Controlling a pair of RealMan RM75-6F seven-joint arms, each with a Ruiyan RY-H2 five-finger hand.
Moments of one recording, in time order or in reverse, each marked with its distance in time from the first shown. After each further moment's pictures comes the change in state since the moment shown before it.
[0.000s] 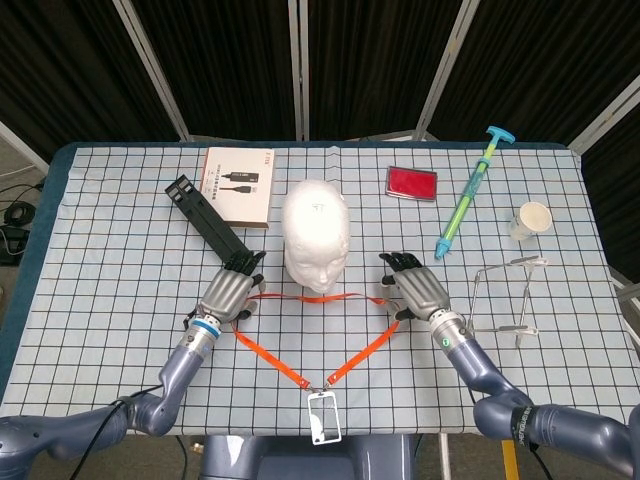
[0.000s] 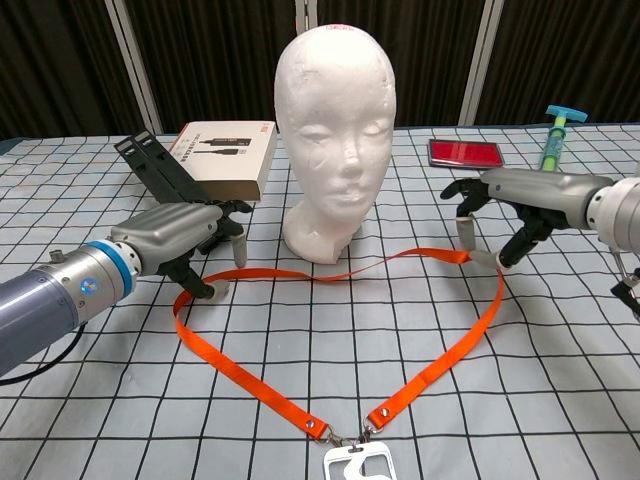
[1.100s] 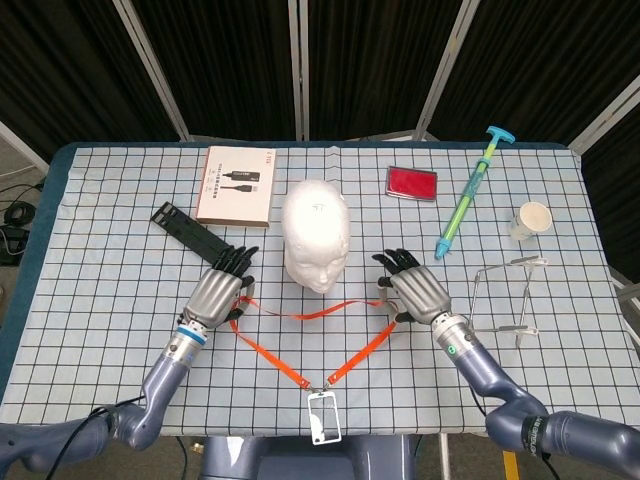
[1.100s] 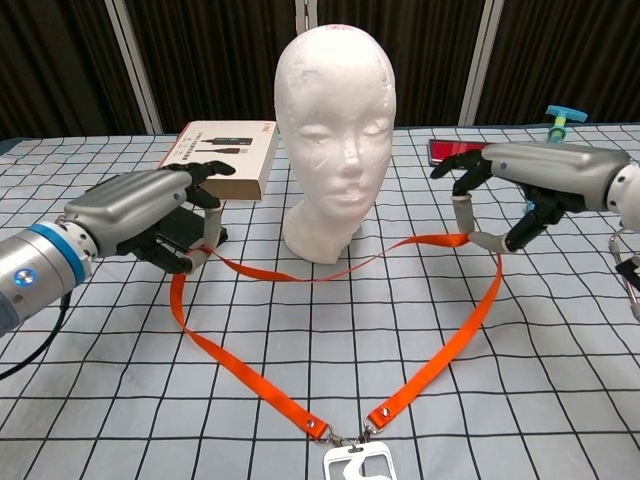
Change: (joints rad) left arm 0.067 0.109 0.057 -0.147 0.141 0.190 -0.082; right arm -0.031 0.062 -0.030 -0.054 -0.231 0.103 0.069
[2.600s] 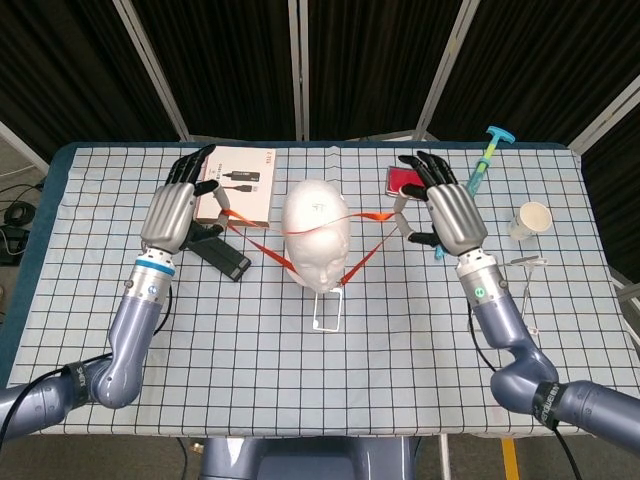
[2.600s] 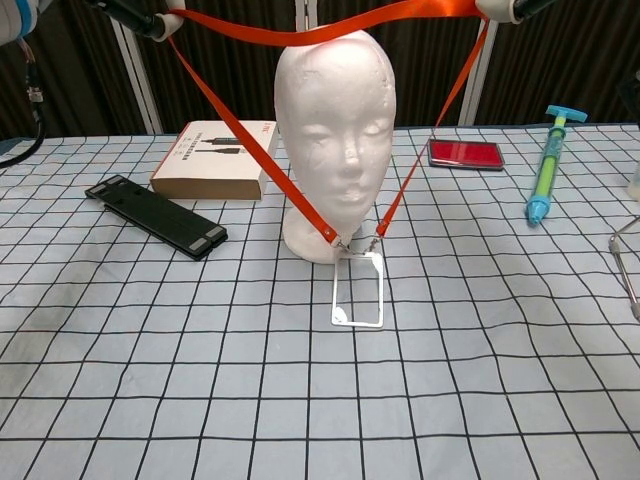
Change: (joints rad) left arm -0.139 0.323 -0.371 -0.390 -0.436 -0.025 0.019; right arm 0.074 0.121 0.280 -0.043 0.154 0.113 0.152
